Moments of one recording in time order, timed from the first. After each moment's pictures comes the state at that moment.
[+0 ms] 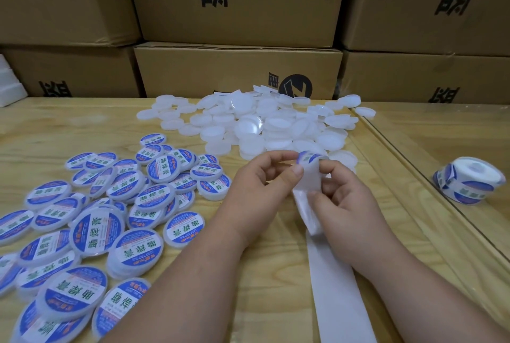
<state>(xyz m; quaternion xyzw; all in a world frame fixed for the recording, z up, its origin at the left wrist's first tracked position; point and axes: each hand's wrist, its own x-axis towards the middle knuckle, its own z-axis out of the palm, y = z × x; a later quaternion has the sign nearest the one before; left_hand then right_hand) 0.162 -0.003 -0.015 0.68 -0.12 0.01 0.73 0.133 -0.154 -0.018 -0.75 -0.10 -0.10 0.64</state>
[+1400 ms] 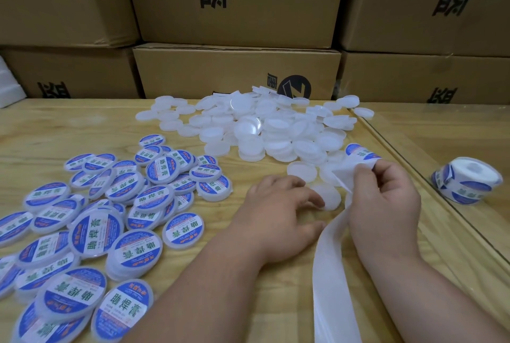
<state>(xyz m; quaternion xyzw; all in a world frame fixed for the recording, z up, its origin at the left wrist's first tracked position) 0.158 -0.016 -0.028 0.93 -0.24 0.02 0.27 0.139 -0.169 -0.019 -0.70 0.09 -0.35 0.62</state>
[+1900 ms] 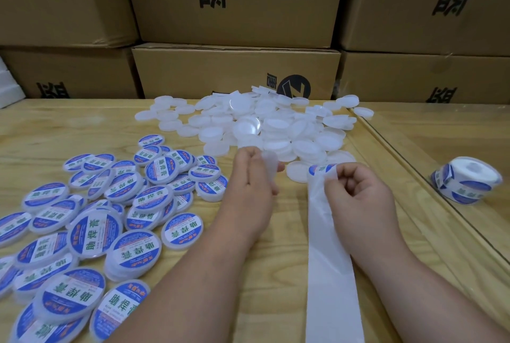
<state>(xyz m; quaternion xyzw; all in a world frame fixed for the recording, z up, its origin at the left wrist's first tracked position) 0.161 -0.008 -0.016 0.72 -0.03 0.09 0.68 0.144 -0.164 -0.027 -0.73 0.03 -0.24 0.64</state>
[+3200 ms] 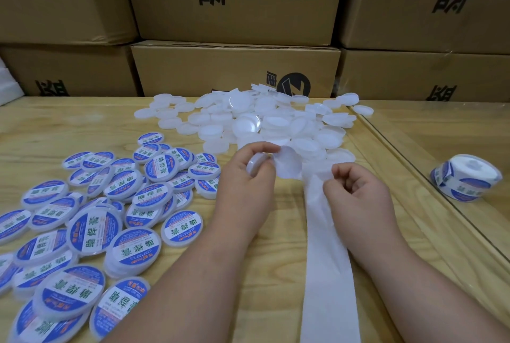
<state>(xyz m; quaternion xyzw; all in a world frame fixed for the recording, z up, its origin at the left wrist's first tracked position) 0.160 -0.009 -0.011 0.69 -0.01 0.14 0.71 0.144 -0.165 -0.026 -0.74 0.04 -0.20 0.64</state>
